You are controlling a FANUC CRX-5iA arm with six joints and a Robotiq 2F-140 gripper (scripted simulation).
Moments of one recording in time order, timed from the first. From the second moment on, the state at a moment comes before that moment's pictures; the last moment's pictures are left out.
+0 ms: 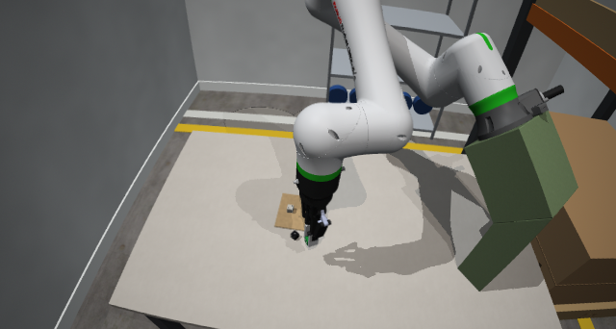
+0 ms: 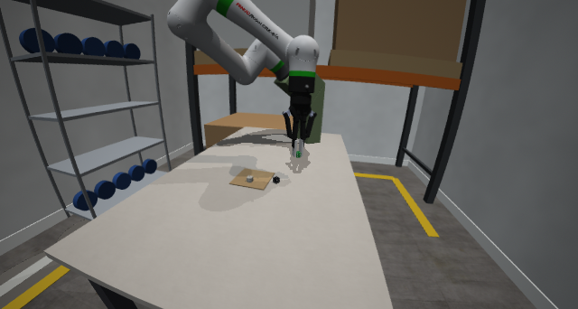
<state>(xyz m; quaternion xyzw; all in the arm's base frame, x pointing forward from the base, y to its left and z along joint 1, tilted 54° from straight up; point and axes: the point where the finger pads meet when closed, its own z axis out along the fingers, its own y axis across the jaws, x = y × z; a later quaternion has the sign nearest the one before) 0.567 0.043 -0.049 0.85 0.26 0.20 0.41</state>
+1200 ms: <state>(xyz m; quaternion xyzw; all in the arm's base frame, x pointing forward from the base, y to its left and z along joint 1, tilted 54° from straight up) 0.572 0.040 -0.048 0.62 0.64 -0.03 0.45</state>
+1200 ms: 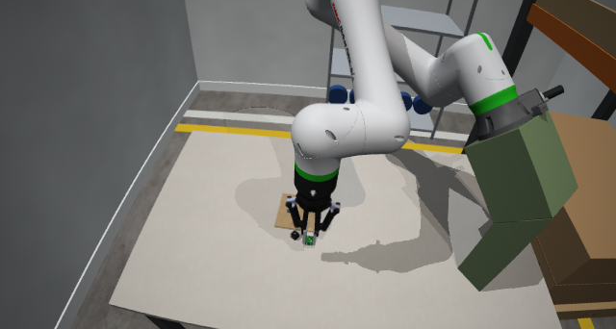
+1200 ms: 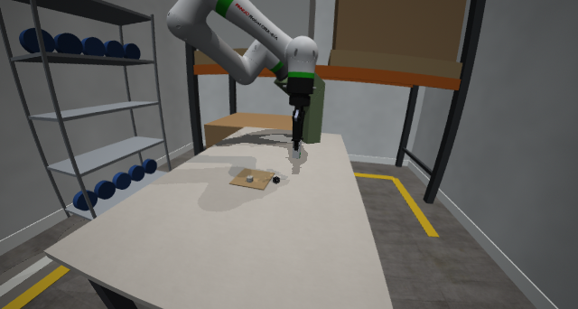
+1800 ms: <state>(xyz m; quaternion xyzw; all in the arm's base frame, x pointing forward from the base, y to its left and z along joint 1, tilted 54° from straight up) 0.575 0.038 -0.047 0.43 0.78 -0.15 0.43</state>
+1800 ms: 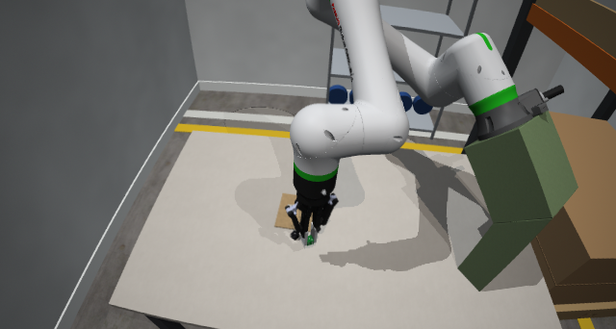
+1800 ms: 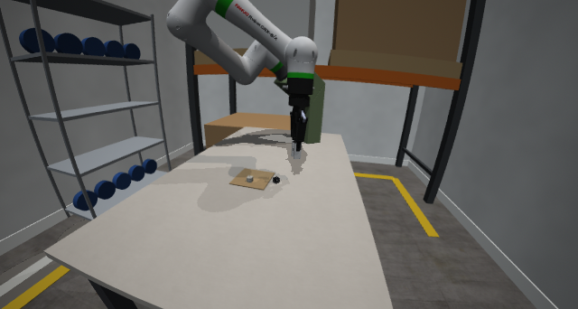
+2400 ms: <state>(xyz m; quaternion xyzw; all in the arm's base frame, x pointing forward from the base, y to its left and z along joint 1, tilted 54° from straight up) 0.576 0.036 -0.046 0.29 0.84 -0.22 0.40</state>
